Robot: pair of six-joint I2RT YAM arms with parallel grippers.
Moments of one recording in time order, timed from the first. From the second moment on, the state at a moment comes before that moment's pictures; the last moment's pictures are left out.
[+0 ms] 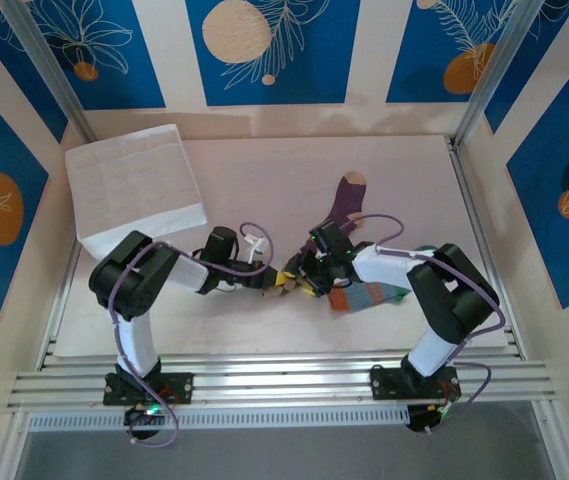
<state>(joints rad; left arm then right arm) -0.51 1.89 0.67 0.52 0.93 -0.52 0.63 1.66 0.81 -0.19 -0.38 1.21</state>
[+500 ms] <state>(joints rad) -0.50 1.91 0.67 0.54 0.95 -0.56 0.64 1.77 0.94 -0.30 -0.39 1.26</state>
